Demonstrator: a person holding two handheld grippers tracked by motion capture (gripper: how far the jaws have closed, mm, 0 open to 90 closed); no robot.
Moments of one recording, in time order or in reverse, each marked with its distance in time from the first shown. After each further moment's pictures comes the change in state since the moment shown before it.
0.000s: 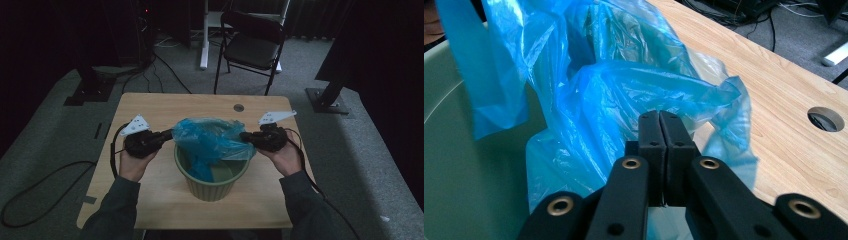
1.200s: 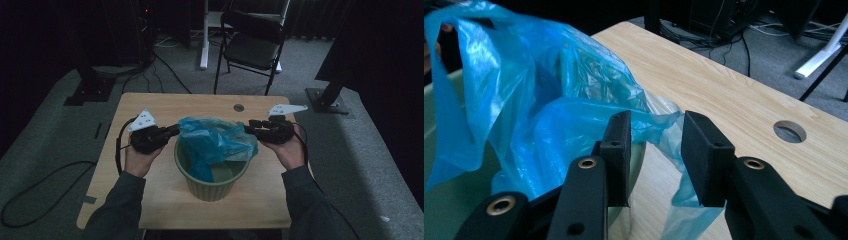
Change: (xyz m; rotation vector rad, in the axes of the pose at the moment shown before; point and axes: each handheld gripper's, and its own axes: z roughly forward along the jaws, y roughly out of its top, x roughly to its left) left arm -0.009 0.019 0.011 -0.017 -0.001 0.035; right arm -0.019 0.006 -0.012 -0.102 -0.057 0.064
